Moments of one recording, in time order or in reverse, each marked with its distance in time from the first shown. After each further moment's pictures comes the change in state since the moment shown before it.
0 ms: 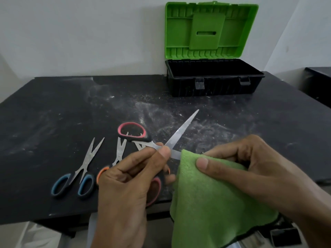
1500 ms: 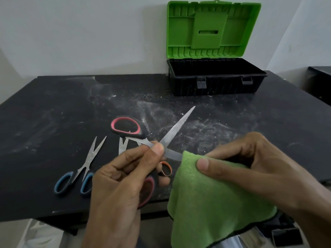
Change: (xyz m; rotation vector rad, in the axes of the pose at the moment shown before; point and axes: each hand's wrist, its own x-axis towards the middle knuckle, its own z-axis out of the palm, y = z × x) left_hand -0.001 0.014 -0.007 0.019 -0.035 -0.013; right_hand 0.003 0.004 -0.002 0.071 -0.032 -0.115
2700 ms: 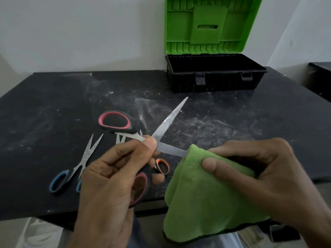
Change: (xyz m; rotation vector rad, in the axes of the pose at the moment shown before) left_hand 0.000 0.005 0.003 0.013 0.040 -0.002; right_hand -0.017 0.010 0.008 -0.151 0.180 -0.271
